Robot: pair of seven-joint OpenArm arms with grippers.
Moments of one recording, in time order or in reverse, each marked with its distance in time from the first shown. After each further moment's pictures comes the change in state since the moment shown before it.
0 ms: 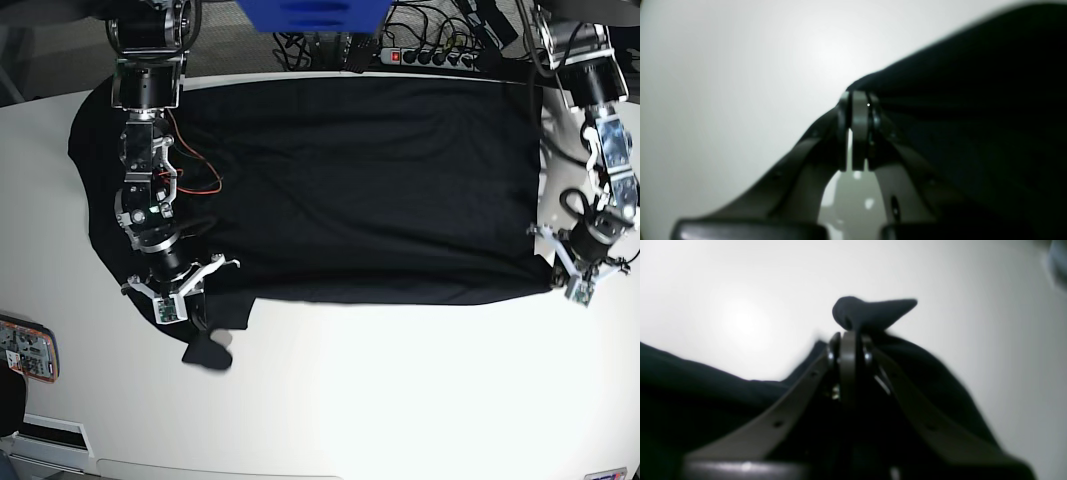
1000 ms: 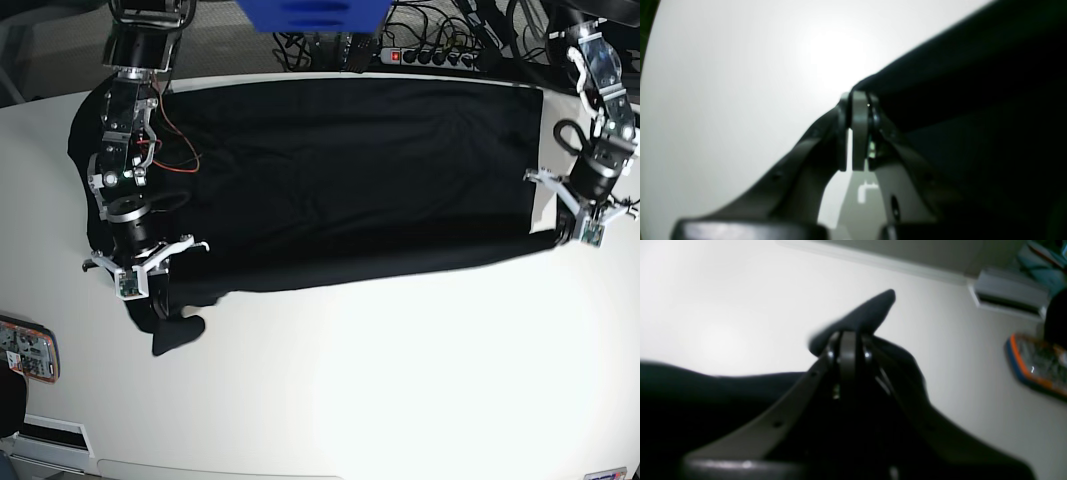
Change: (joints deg) left arm 17.8 7.8 -11.7 19.6 -3.7 0.0 0.3; right arm -8.9 -0.1 6.9 15.3 -0.2 0.3 -0.8
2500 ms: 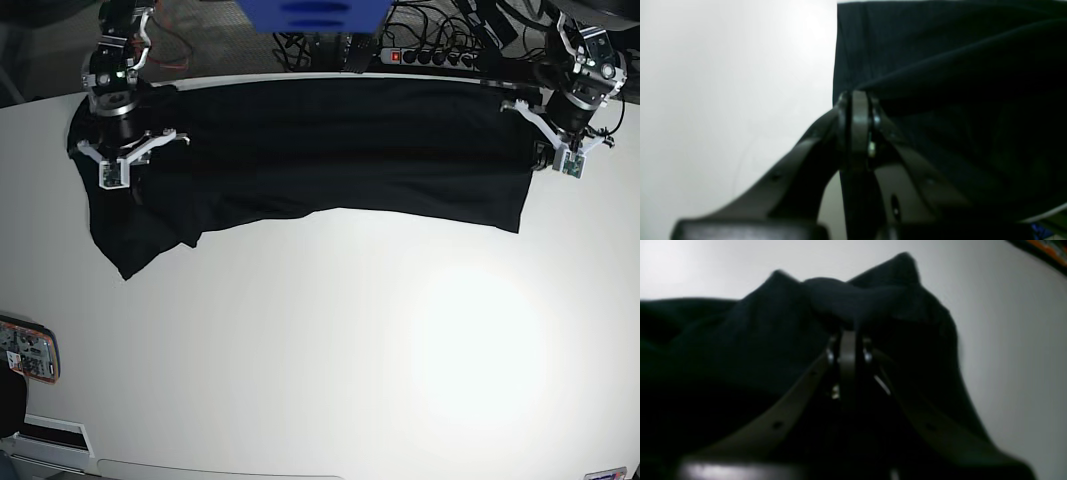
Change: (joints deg) left arm 14.4 6.1 -0.8 2.6 -2.8 0.1 -0.1; right arm -22.7 -2.7 9.5 5.9 0.0 0.1 3.5
